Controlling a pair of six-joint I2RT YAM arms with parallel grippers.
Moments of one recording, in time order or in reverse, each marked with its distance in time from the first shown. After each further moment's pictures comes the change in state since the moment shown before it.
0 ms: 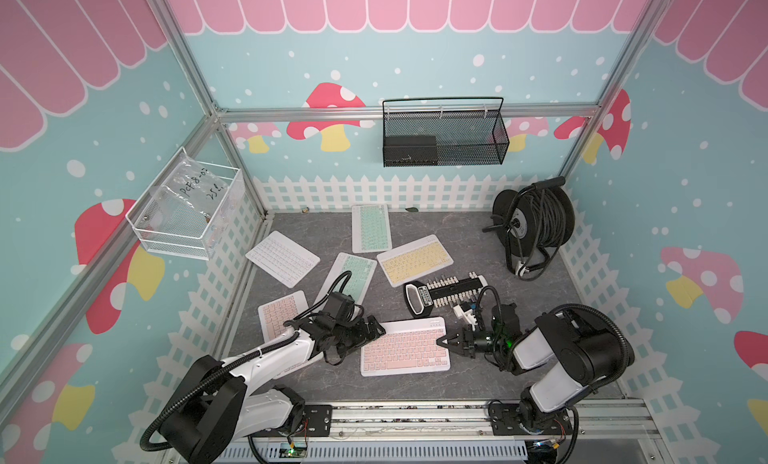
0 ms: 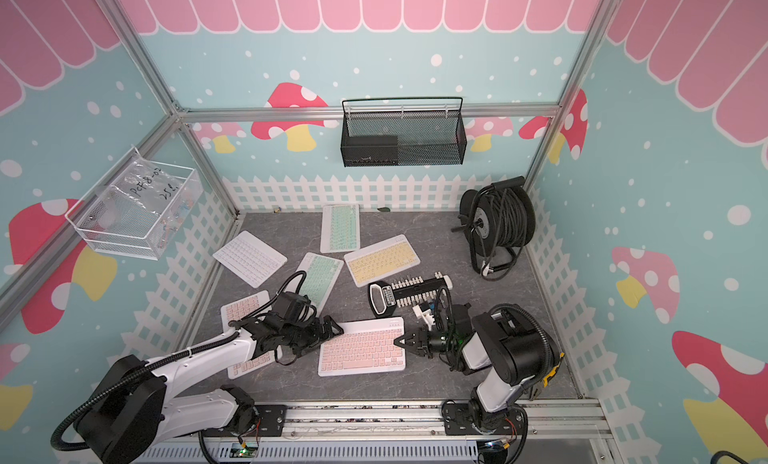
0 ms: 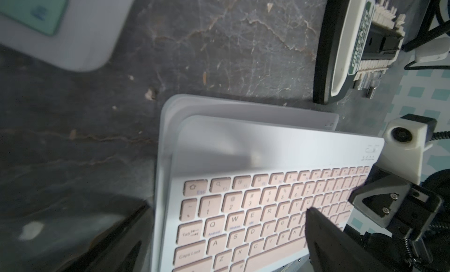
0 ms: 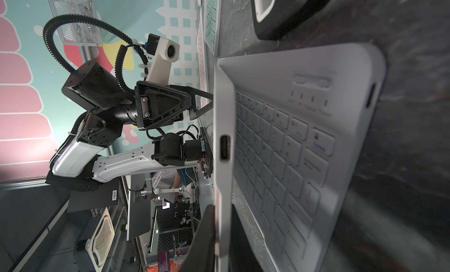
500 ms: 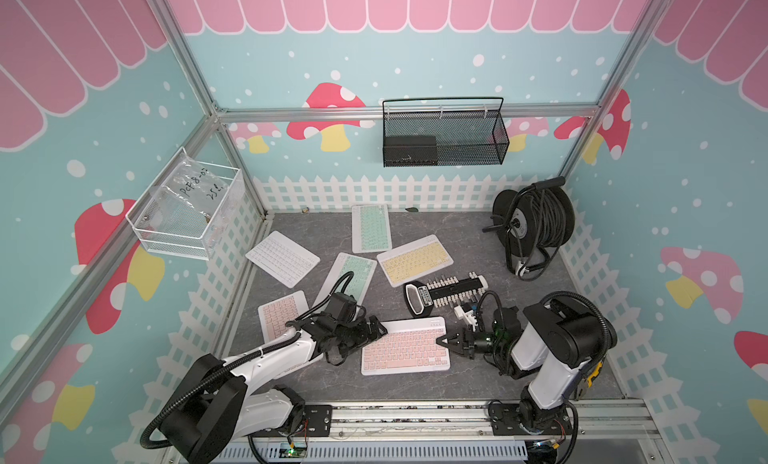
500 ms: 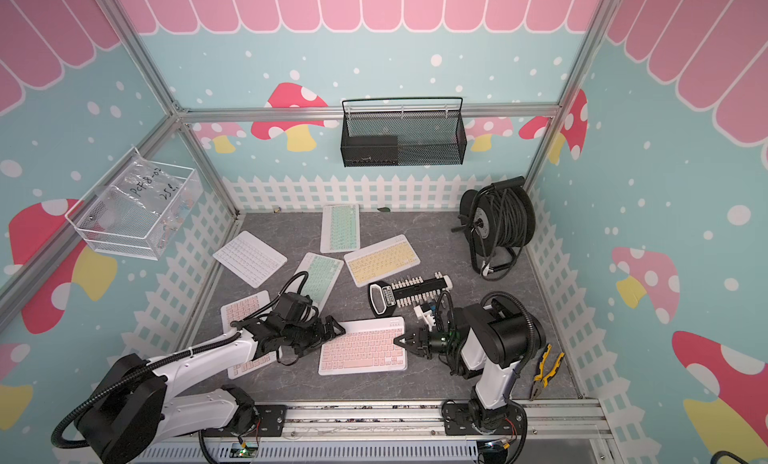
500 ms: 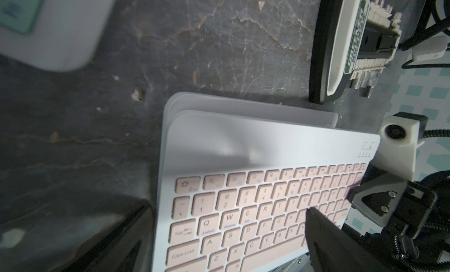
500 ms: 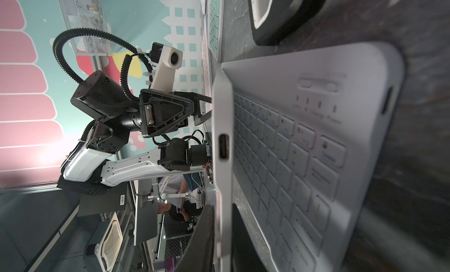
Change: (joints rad) left arm -0.021 -0.005 -0.001 0.004 -0.022 -0.015; right arm 0.000 0.118 -0.034 0.258 0.008 0.120
